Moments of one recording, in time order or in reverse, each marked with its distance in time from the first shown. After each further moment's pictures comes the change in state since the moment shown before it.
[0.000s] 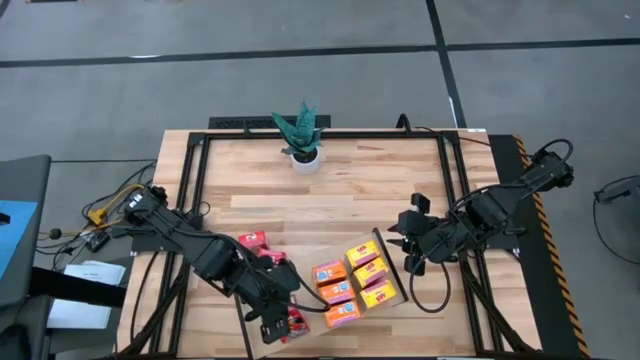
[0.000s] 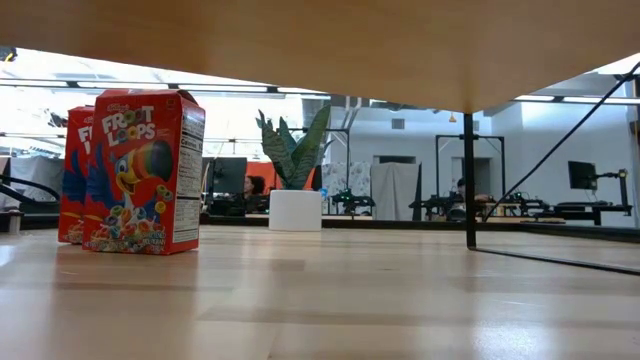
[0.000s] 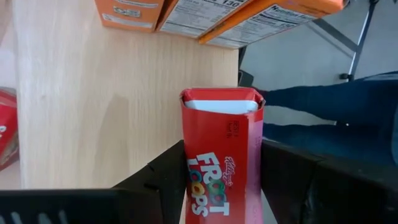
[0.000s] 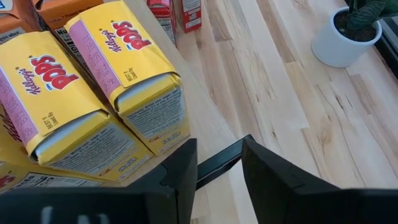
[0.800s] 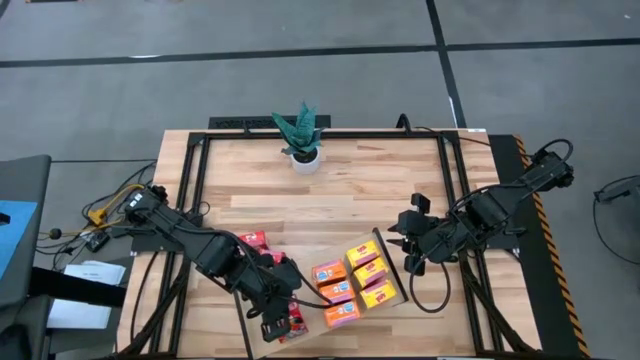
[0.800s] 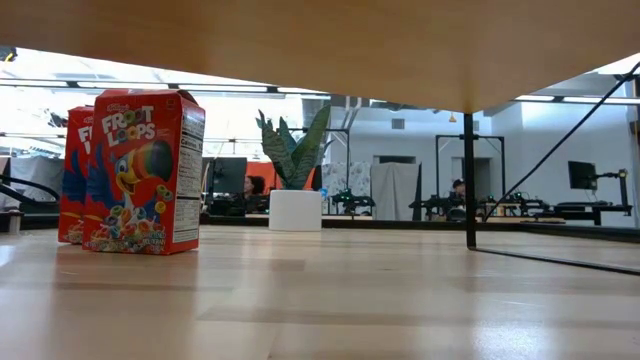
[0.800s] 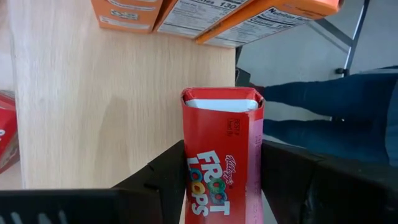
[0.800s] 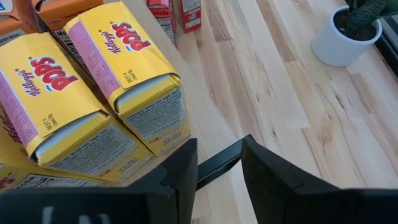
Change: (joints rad) left arm 0.016 -0.002 0.006 -0.001 0.038 0.023; right arm 0.000 0.000 0.000 0.000 0.000 0.006
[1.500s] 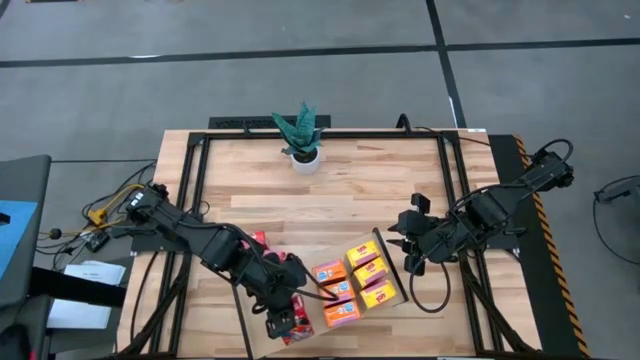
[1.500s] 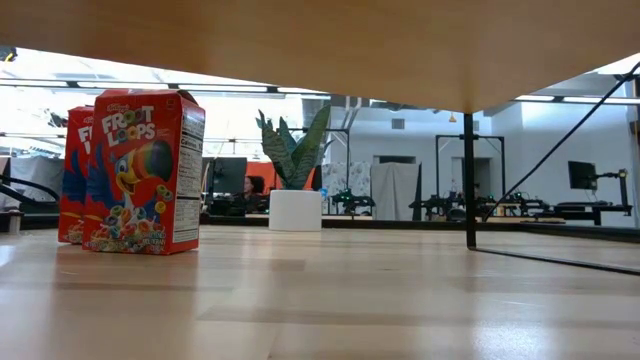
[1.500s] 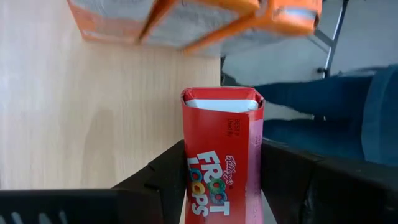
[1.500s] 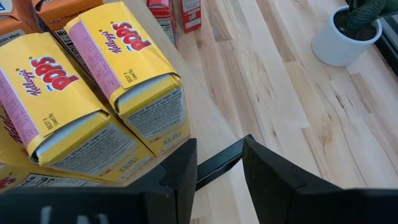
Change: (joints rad) left arm 0.039 0.000 0.000 0.048 0.061 0.014; right arm 0.001 0.000 0.000 0.000 0.000 0.001
